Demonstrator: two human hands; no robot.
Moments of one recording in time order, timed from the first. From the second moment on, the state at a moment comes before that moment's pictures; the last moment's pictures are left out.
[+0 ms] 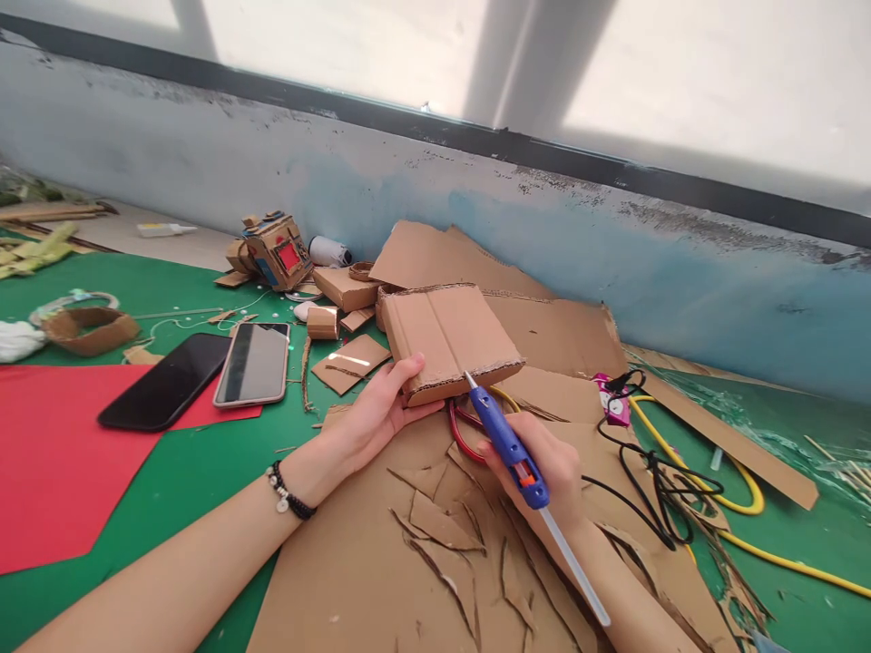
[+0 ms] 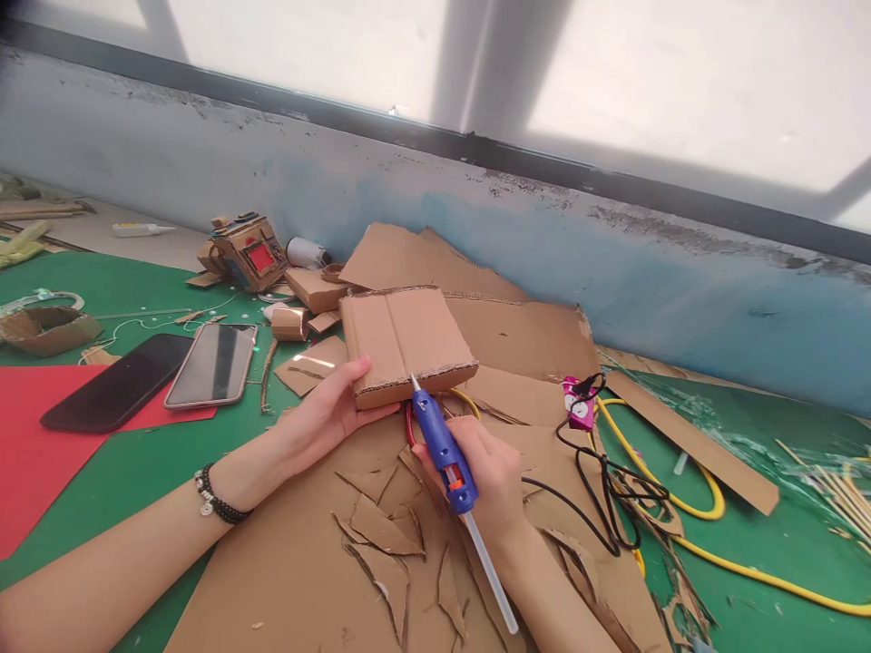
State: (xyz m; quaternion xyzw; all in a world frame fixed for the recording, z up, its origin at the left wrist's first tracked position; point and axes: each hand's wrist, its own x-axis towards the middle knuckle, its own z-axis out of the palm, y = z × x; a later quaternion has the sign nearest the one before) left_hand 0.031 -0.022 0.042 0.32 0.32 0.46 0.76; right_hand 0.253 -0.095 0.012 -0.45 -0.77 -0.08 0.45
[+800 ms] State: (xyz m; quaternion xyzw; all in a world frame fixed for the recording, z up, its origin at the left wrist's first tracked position) left_hand 0.030 -0.021 0.042 0.32 0.33 0.47 0.75; right_hand 0.277 -0.092 0.013 -0.56 -0.67 -0.10 0.48
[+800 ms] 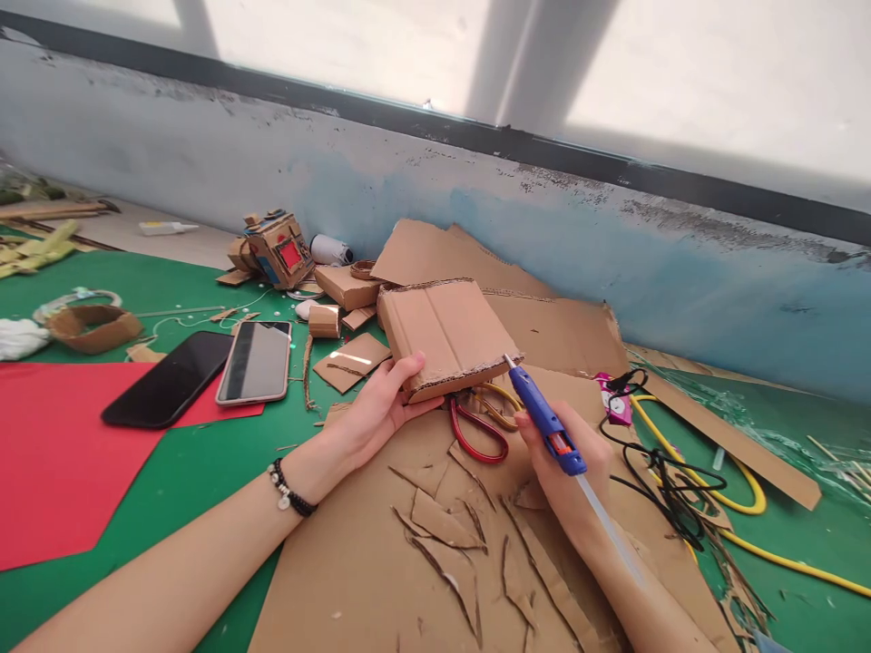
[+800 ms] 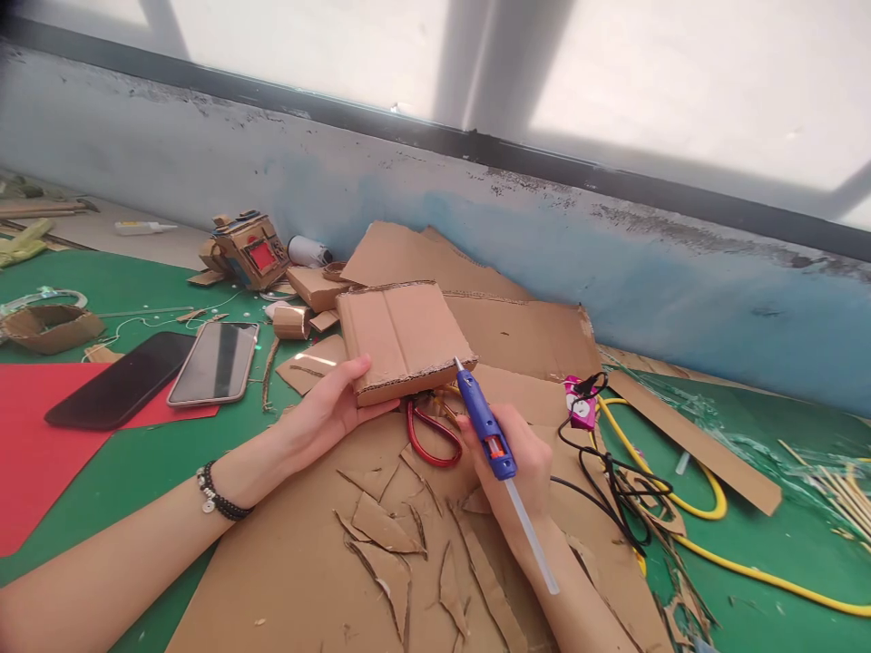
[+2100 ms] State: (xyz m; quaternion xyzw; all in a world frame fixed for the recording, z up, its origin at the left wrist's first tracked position) left_hand 0.033 -0.028 0.047 0.32 0.29 0.48 0.76; right_hand 0.260 -0.107 0.024 -0.50 -0.72 -0.13 0.45
